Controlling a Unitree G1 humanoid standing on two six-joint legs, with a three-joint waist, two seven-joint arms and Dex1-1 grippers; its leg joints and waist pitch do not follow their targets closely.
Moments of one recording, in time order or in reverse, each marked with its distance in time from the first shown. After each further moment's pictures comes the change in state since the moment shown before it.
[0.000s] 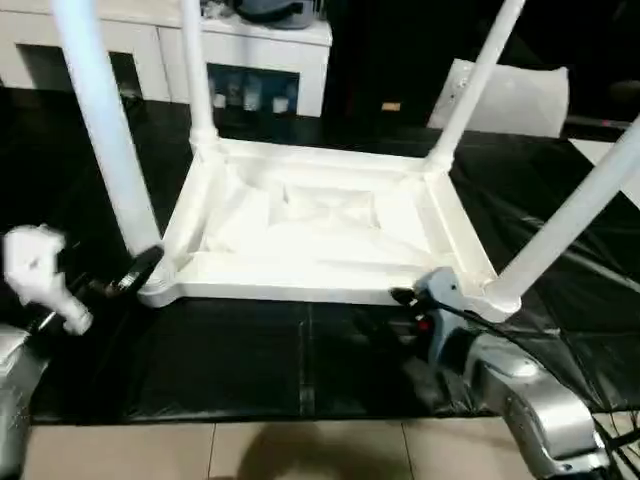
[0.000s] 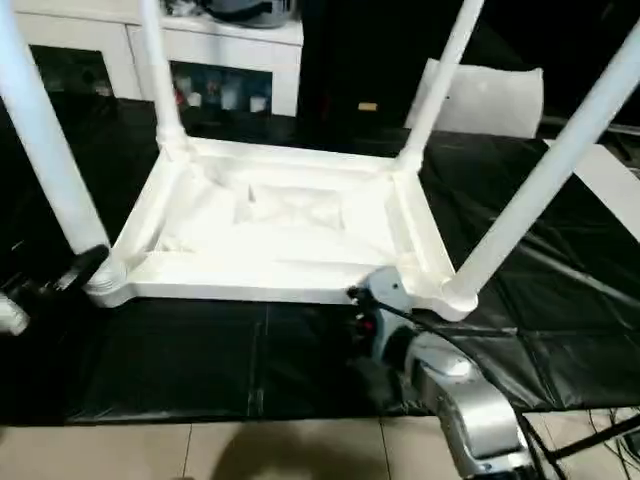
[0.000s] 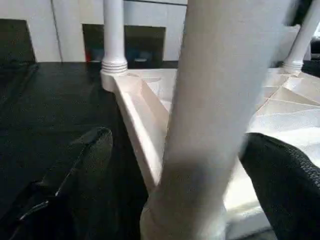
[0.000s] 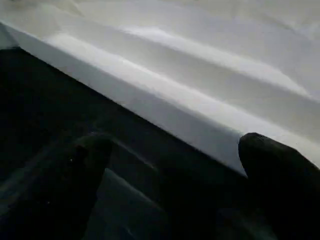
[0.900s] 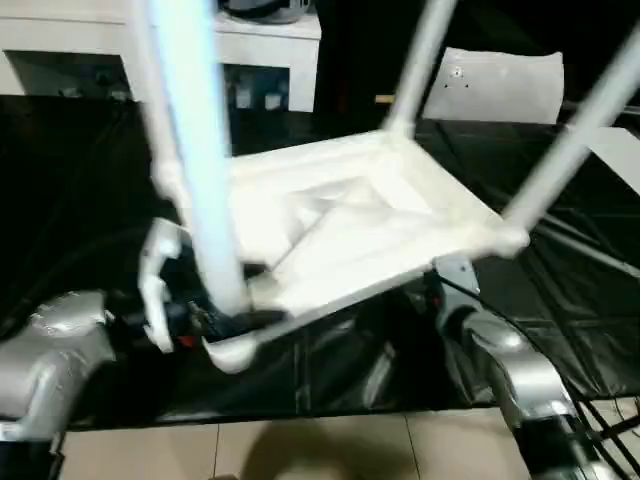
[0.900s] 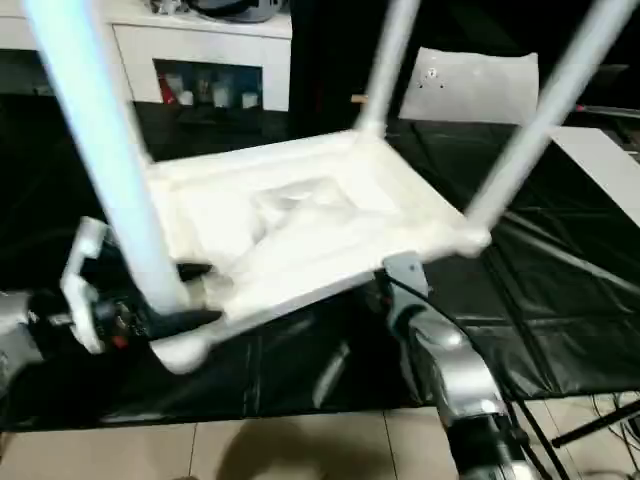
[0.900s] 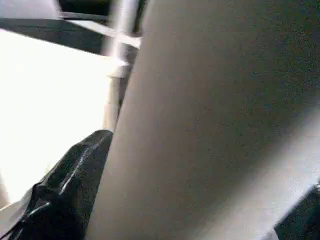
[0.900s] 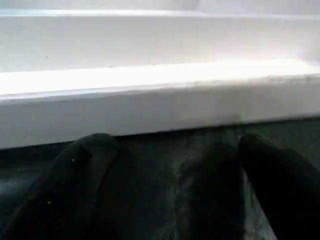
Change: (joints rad) left arm -0.043 0.046 -0.368 -0.337 -0.299 0.441 -0.418; right arm -0.266 0.091 -0.052 0.477 -0.169 -0.157 -0.233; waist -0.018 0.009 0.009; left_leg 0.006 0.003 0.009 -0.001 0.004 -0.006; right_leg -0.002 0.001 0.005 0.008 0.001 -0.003
